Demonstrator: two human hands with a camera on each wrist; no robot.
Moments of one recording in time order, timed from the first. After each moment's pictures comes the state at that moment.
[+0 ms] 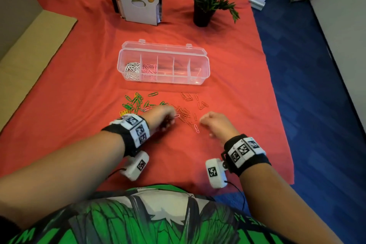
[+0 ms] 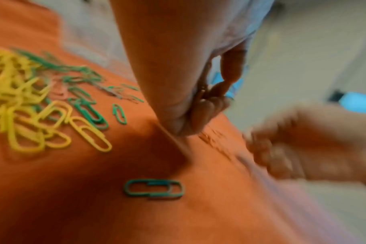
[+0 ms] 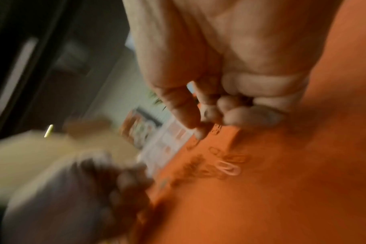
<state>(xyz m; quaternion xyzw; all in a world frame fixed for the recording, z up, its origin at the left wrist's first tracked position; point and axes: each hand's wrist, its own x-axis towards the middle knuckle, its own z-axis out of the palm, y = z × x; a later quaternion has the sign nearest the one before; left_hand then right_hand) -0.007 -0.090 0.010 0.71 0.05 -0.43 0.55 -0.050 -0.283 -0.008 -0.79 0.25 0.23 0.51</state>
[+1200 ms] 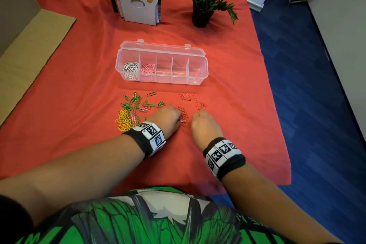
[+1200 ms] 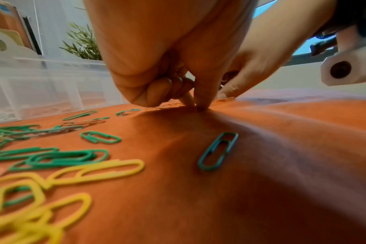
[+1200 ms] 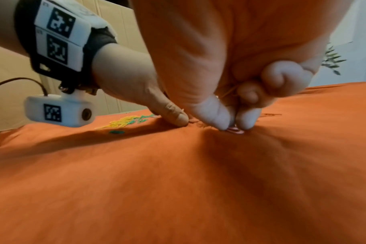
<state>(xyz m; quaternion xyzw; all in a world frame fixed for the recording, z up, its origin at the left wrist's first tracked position) -0.013 -0.107 -0.022 0.94 -0.27 -0.18 0.14 -0.060 -0.246 -0.010 -0.99 -0.02 0.16 0.03</state>
